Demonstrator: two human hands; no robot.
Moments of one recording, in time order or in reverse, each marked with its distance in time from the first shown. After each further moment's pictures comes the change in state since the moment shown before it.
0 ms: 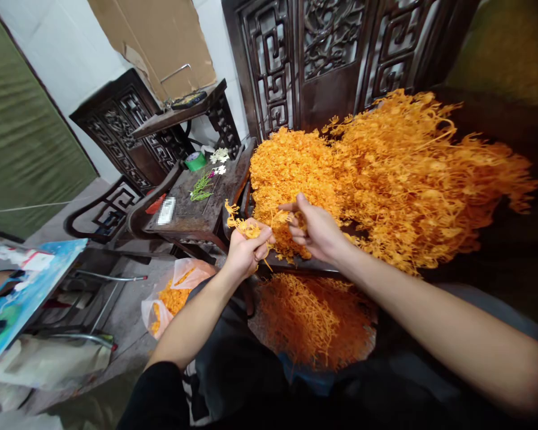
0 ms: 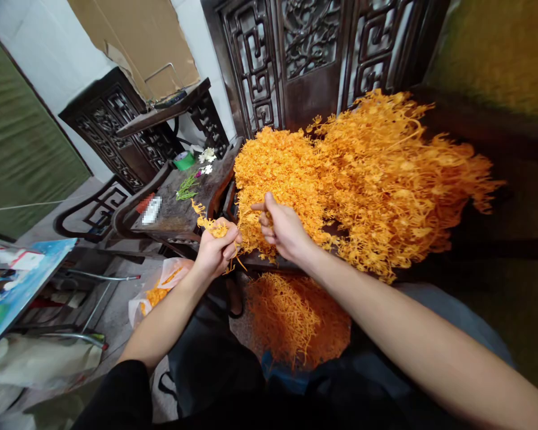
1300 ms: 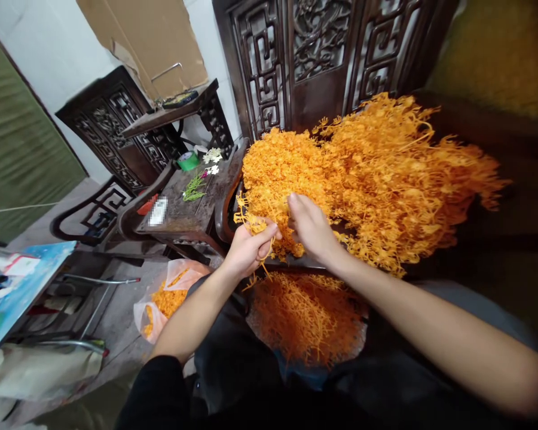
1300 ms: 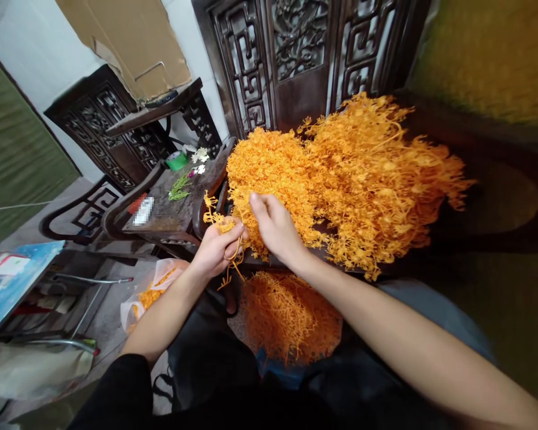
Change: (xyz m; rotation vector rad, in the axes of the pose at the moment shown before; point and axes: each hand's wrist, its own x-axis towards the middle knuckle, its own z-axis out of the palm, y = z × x) left_hand 0.001 0.004 0.020 0.057 -0.105 -0.130; right_hand -0.005 -0.004 -0.013 -0.706 0.053 -0.503
